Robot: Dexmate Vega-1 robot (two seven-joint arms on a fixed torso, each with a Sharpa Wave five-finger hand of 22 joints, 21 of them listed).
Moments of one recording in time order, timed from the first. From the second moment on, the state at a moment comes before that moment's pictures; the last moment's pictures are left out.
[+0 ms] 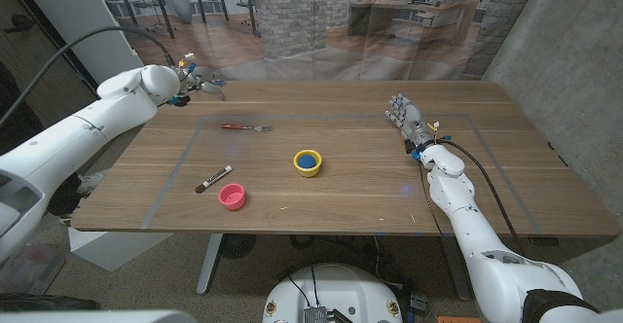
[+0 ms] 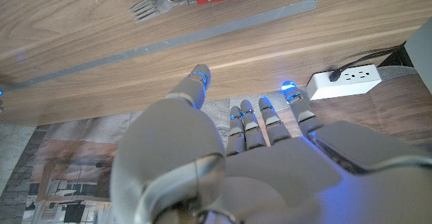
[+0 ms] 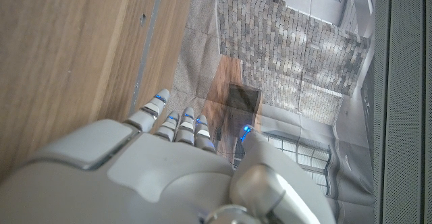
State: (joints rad) left arm 0.40 0.97 0.60 -1.53 0.30 0.35 -0.39; left_hand 0.92 0.01 0.57 -0.19 0.19 0.17 0.03 0.24 0.19 0.15 -0.05 0.34 0.24 0.10 -0.01 0.28 0.20 -0.05 0.08 0.75 0.18; right arm -0.77 -0.07 0.07 -1.09 0.19 0.22 0.33; right_hand 0.13 0.11 0.37 0.12 0.21 0.05 0.05 0.19 0.18 0.08 0.05 0.19 0.19 -0.02 -0.01 0.18 0.18 0.17 -0.04 0.19 0.17
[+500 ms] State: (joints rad) left arm 0.30 0.94 0.68 -1.47 0.44 0.33 -0.50; left_hand 0.99 0.00 0.56 -0.19 0.18 0.15 0.00 0.23 0.19 0.13 -0.06 0.34 0.25 0.09 -0.03 0.28 0.21 -0.03 0.06 0.75 0.18; right arm -0.75 -0.06 0.07 -1.07 0.18 0.23 0.33; right_hand 0.12 0.11 0.36 0.12 0.21 0.05 0.05 0.19 0.18 0.08 0.05 0.19 0.19 -0.02 -0.01 0.18 0.18 0.17 -0.04 0.19 0.17
